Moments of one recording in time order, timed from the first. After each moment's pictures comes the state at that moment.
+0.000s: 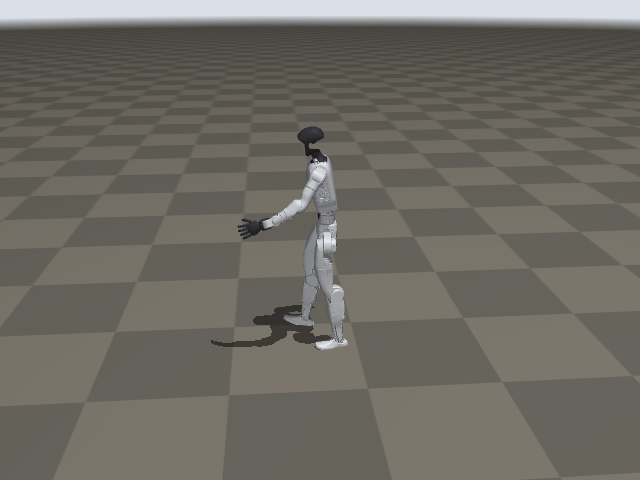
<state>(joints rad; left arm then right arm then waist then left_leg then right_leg) -0.72 0.49 -0.38 1.00 -0.40 -0.21 0.03 -0.03 -0.24 0.44 1.35 -0.20 0.04 0.08 -0.05 -0.11 0.23 0.16 0.01 0.26 -0.06 -0.29 -0.11 -0.15 -0.16 -0.31 0.00 -0.08 0.17</state>
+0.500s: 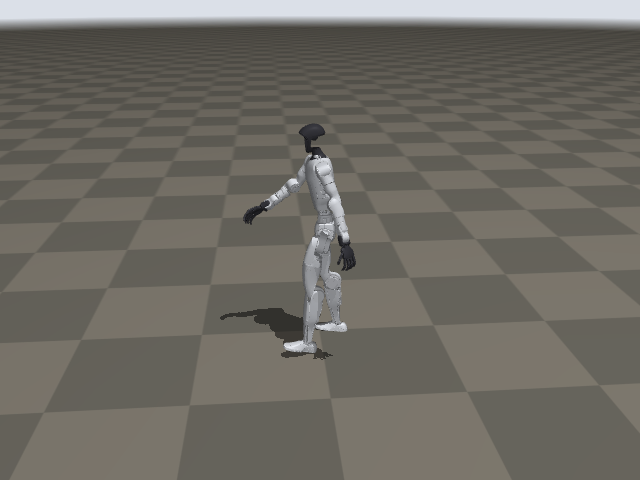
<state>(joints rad) 0.17 0.29 0.08 1.43 -0.37 -0.05 0.09 -0.70 -0.37 0.32 1.15 -0.14 0.03 -0.18 0.28 -0.02 0.16 -0.12 0.05 0.41 -0.04 -0.11 -0.11 0.09 -0.14 -0.04 -0.02 -0.19 0.19</state>
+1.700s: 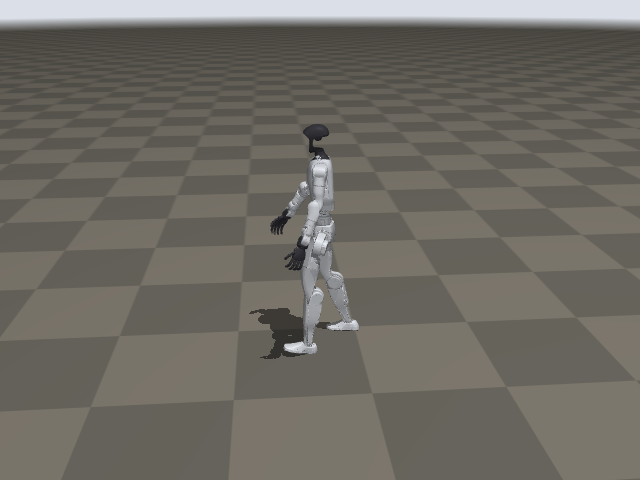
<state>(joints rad) -0.16 0.26 -0.03 1.31 -0.49 -0.08 0.14 -0.46 -0.27 0.28 1.33 -0.12 0.07 -0.21 0.17 0.01 0.07 -0.09 0.08 0.42 -0.04 -0.14 -0.11 0.12 -0.12 0.03 0.14 -0.25 0.13</state>
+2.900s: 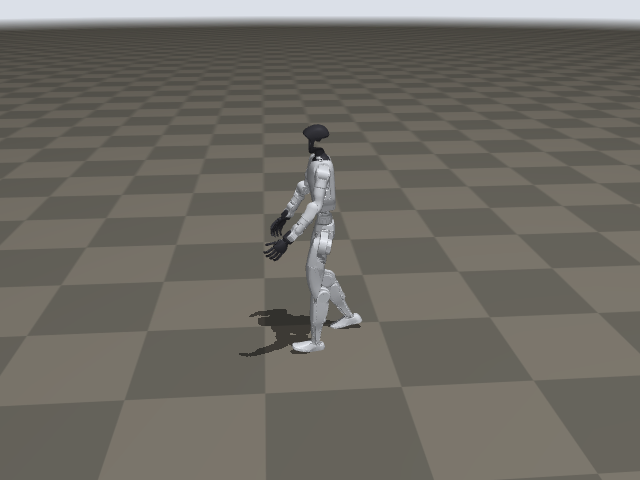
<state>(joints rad) -0.33 0.38 -0.23 1.06 -0.52 -0.12 0.09 -0.43 -0.20 0.33 1.32 -0.15 0.08 -0.19 0.14 -0.04 0.08 -0.05 0.08 0.37 -0.07 -0.19 -0.13 0.02 -0.06 -0.01 0.45 -0.21 0.05</state>
